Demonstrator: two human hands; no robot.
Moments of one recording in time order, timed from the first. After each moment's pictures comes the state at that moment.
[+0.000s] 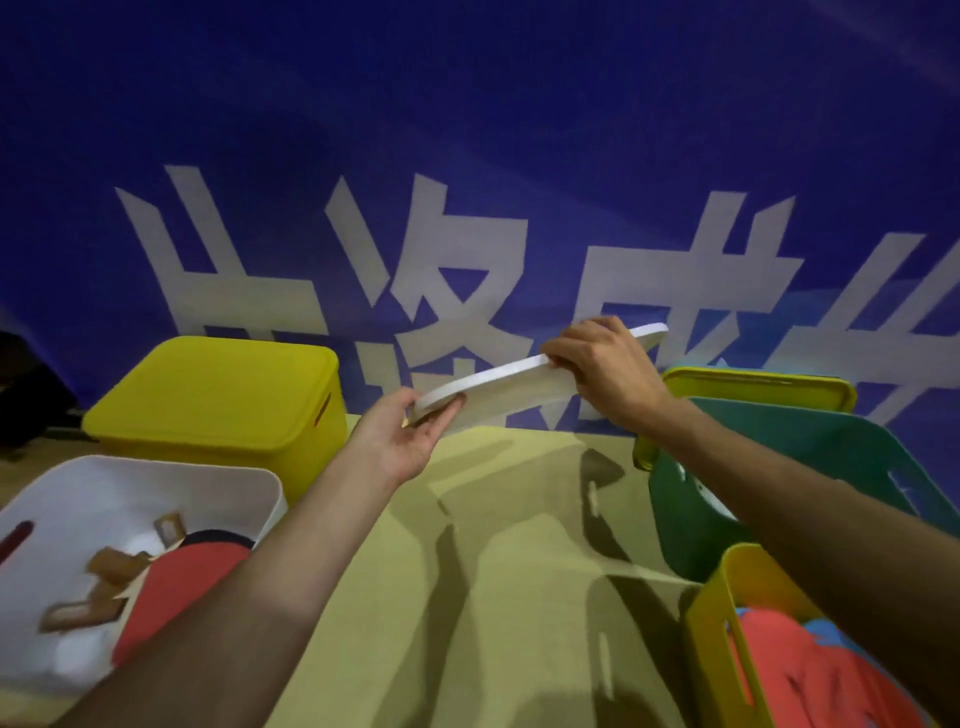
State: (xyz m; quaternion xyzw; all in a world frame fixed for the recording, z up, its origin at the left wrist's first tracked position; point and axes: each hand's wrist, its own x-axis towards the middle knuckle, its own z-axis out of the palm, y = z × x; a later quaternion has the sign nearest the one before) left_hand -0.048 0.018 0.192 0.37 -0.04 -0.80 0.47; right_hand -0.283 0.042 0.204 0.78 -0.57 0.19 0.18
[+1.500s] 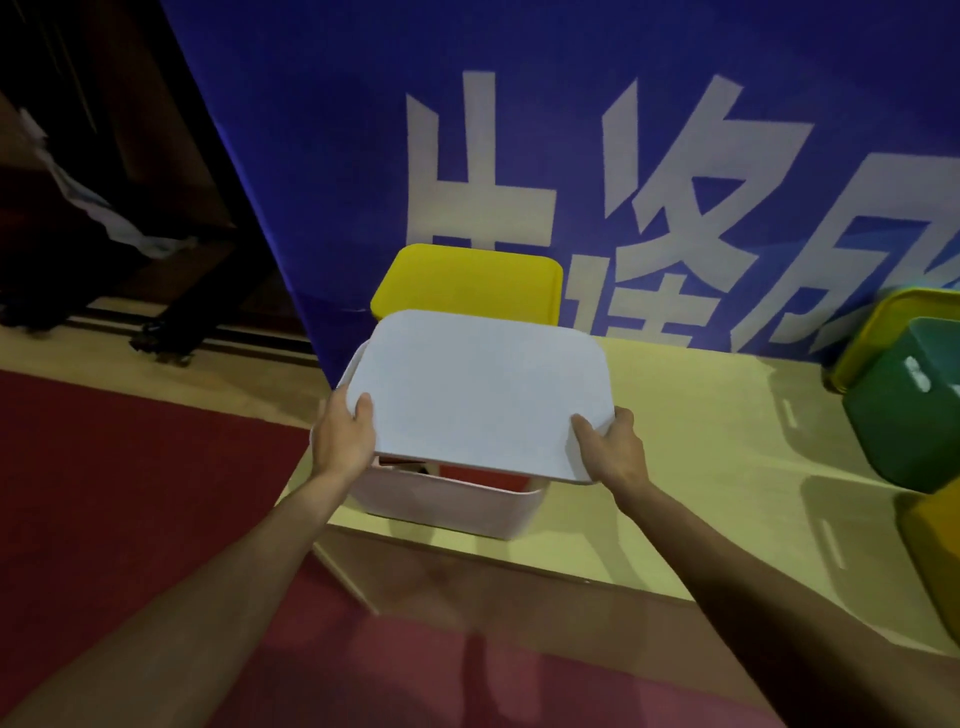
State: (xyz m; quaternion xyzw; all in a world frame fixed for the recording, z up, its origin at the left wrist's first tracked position) left_hand 0.389 0.031 0.080 0.70 -0.55 -0.29 0.34; right_hand 0.109 0.097 0.062 0.36 -0.79 0.38 -0.32
